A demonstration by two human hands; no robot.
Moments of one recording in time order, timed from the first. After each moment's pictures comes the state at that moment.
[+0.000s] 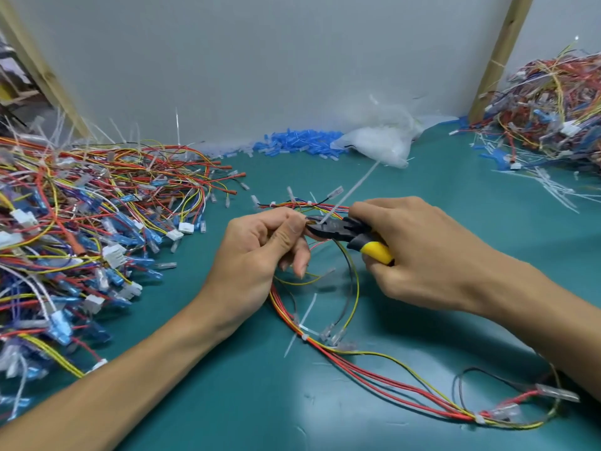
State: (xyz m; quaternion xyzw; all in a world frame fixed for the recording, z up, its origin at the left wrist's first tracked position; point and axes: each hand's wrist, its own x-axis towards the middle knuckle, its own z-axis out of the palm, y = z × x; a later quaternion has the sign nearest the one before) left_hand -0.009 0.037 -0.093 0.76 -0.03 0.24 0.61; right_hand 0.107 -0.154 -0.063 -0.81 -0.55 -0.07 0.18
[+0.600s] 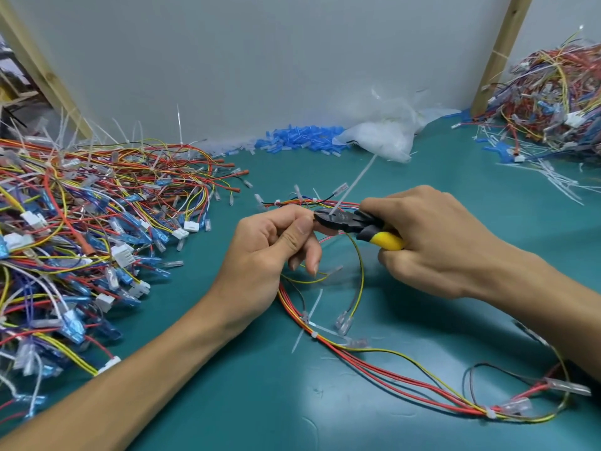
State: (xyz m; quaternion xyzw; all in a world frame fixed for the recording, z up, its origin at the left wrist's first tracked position) left_hand -0.011 0.035 -0.091 0.75 -0.05 0.21 0.63; right_hand 0.105 -0.156 -0.052 -0.84 -0.52 -0.06 0.17
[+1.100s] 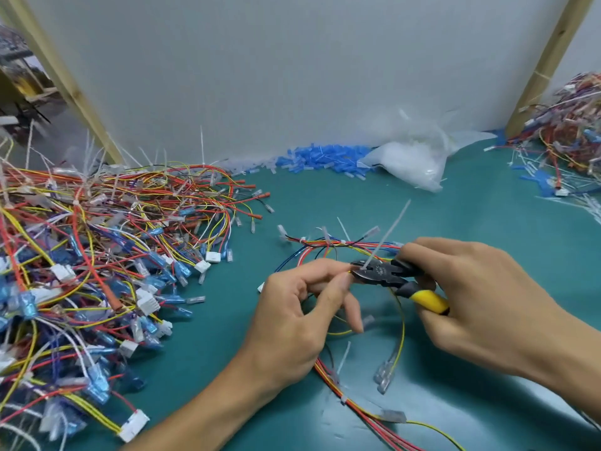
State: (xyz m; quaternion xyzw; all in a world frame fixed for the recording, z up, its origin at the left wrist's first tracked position) left_hand -0.010 0.032 -0.097 0.77 -0.02 0.24 0.59; right_hand 0.106 -0.157 -0.045 -0.86 -0.49 -0.04 0.15
